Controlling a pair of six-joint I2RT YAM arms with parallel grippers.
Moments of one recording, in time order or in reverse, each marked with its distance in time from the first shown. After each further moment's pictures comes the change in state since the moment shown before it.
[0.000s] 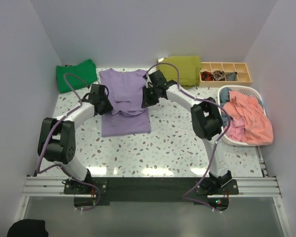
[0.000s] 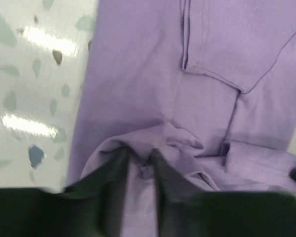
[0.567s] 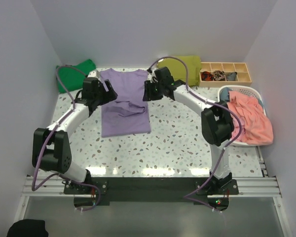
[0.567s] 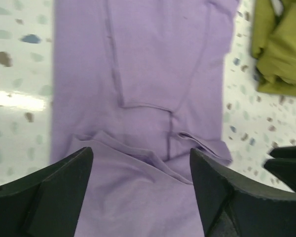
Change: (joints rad) left arm 0.027 -0.113 0.016 0.140 0.116 0.116; right arm -0.021 -0.174 -0.146 0.132 0.085 -0.051
